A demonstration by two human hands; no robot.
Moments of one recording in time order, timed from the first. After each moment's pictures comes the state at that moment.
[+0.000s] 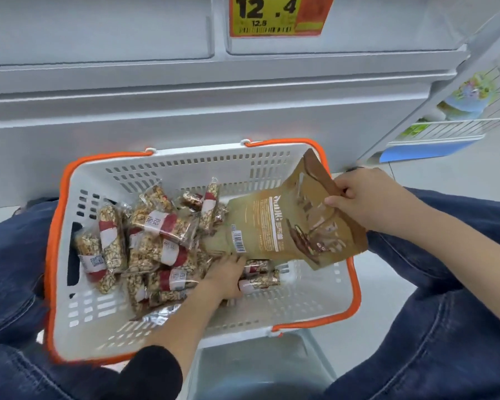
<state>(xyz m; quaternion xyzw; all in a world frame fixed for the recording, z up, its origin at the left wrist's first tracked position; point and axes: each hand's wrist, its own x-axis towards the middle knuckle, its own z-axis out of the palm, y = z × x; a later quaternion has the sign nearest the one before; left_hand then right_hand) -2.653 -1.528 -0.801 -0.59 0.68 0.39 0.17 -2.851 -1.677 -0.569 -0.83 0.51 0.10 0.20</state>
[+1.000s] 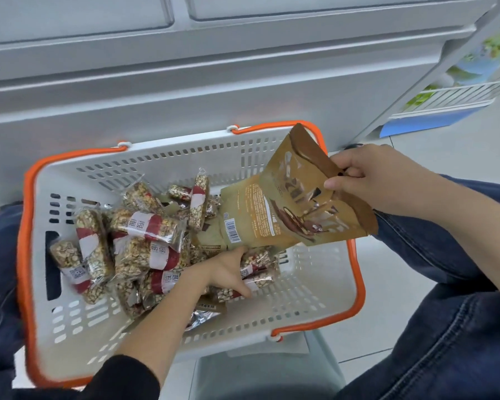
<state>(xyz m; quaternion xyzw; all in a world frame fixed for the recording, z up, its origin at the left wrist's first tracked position) -2.647 -1.555 -0.765 -0.56 0.53 0.62 0.15 -2.857 -1.692 -0.564 -0.79 0.51 0.08 0.33</state>
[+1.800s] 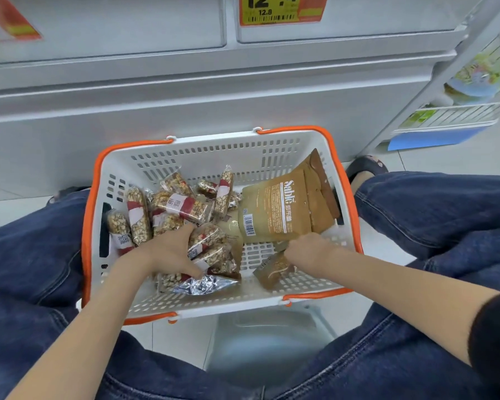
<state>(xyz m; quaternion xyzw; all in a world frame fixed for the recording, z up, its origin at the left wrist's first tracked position) -2.555 -1.503 -0.648 -0.69 0.52 0.49 0.13 -2.808 -1.578 -0.656 -0.87 0.20 0.43 0.11</state>
